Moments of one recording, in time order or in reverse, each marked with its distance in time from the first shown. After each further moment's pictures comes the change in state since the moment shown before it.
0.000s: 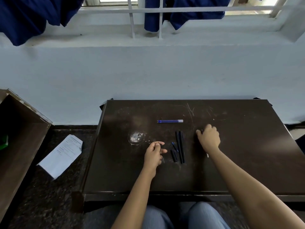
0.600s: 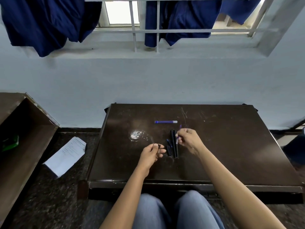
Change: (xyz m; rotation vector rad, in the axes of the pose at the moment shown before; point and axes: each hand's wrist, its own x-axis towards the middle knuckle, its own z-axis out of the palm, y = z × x) left_hand -0.074 0.005 -0.005 0.134 -0.068 0.144; right_hand -0.090 -0.032 -0.052 1.065 -0.548 0.015
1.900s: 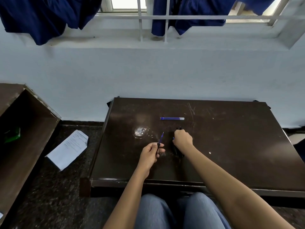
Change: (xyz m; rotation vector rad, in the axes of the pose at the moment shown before) left_hand 0.023 -0.022 -0.021 -0.033 0.050 -0.015; right_hand 0.042 0.023 0.050 -1.426 0.057 -0.098
